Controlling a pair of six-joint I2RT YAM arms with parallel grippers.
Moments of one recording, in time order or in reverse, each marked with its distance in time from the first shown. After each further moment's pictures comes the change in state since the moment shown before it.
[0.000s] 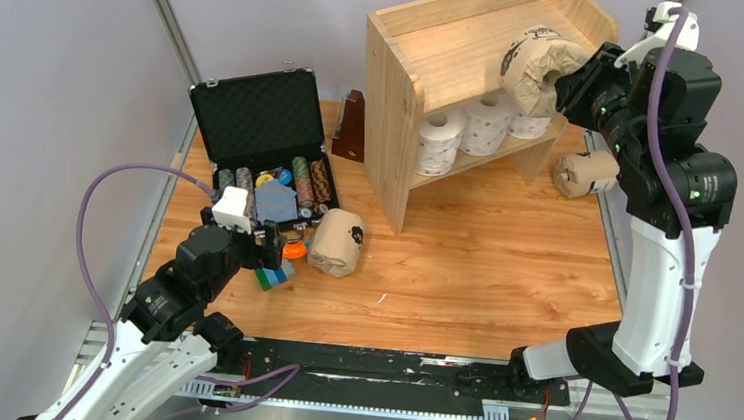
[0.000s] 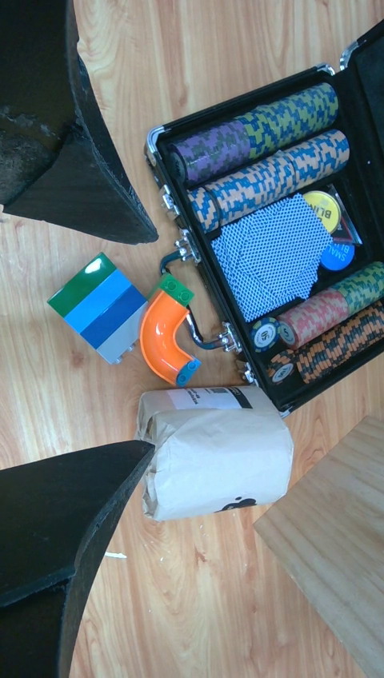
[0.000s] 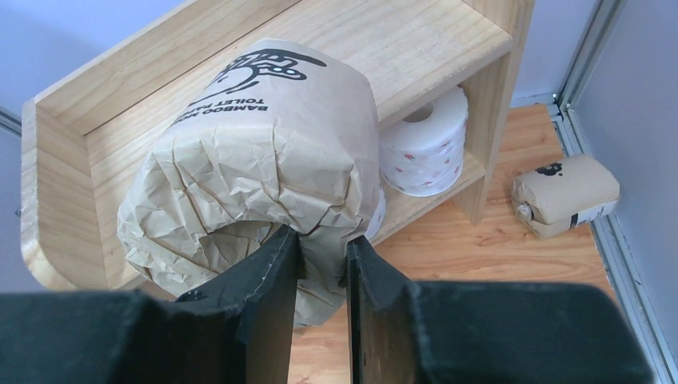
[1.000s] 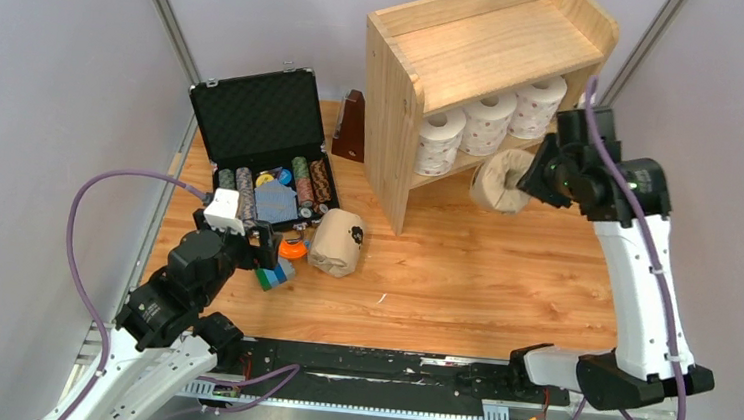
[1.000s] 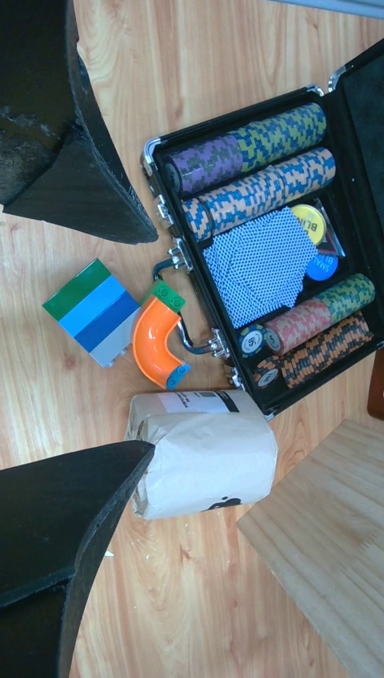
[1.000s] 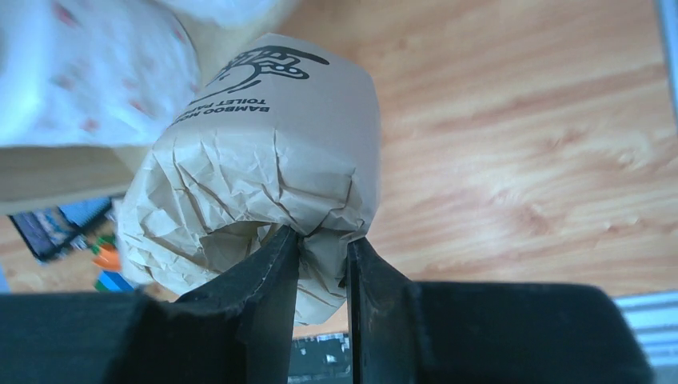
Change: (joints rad) left arm 0.000 -0.048 0.000 0.000 -0.026 -0.001; right arm 0.070 -0.134 -0.599 -0.218 -0.003 0.261
